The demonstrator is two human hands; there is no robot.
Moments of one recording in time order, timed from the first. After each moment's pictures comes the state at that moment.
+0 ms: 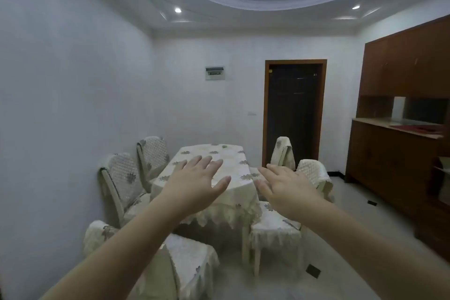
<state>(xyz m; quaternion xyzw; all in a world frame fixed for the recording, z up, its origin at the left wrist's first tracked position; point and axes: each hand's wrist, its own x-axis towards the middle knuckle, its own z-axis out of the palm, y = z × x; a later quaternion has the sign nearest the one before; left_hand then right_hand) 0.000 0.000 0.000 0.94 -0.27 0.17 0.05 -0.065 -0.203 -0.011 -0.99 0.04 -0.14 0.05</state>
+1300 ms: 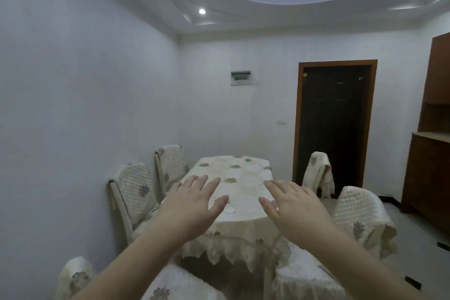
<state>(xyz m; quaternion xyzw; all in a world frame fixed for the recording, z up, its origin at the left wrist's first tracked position) 0.246 -0.080 -0.026 0.97 -0.18 0.18 0.01 0.201 -0.300 -0.026 -0.99 -0.03 -0.16 0.03</state>
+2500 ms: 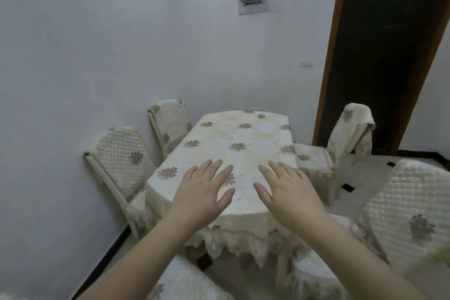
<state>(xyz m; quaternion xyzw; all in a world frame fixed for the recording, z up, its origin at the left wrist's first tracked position) 0.646 -0.191 -0.142 0.96 -0.23 0.18 0.02 0.609 -0.396 -0.129 -0.99 -0.06 -0.13 0.05</state>
